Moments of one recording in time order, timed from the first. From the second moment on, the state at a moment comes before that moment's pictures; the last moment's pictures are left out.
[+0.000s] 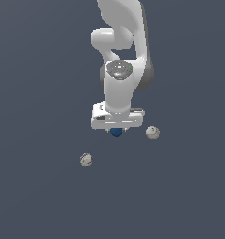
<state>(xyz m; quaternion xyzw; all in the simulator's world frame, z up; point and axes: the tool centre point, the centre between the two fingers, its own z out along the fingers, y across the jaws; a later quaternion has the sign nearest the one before) 0.006 0.020 0.159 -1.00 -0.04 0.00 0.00</state>
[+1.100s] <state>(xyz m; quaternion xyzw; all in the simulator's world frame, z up) 0.018 -0.167 0.358 -1.00 -0.03 0.00 0.00</state>
